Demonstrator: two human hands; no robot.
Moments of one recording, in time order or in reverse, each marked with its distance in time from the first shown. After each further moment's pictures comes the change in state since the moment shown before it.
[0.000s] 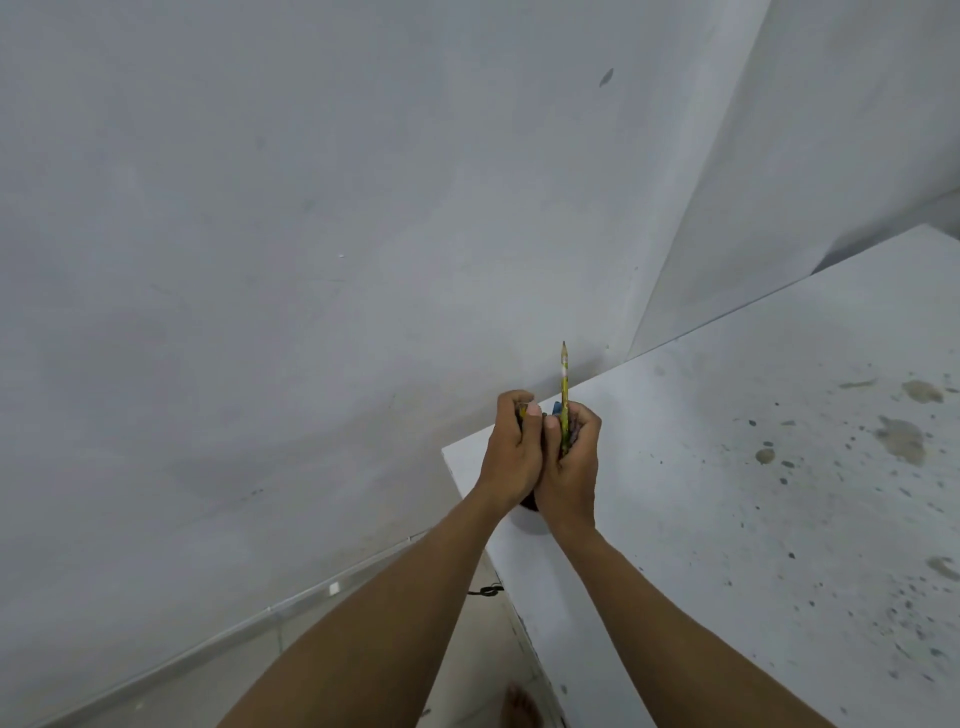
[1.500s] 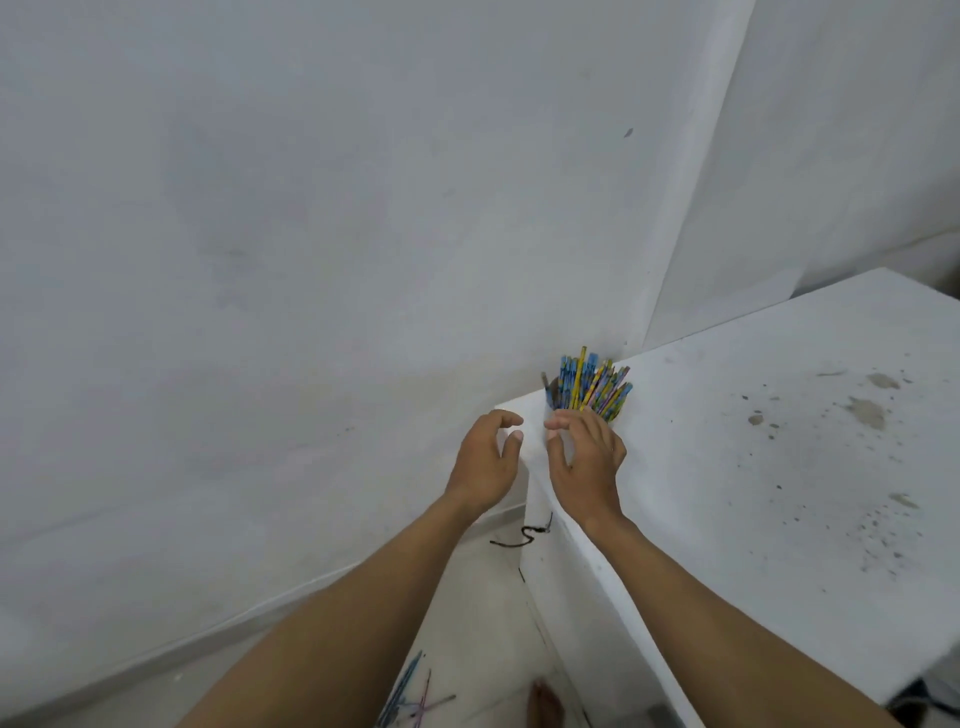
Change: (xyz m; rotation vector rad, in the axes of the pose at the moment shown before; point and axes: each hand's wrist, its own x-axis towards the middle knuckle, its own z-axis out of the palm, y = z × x) left_hand -0.179 -0.022 -0.105 0.250 0.092 0.184; right_hand -0.159 -0.052 -0.038 -0.437 -0.115 -0.381
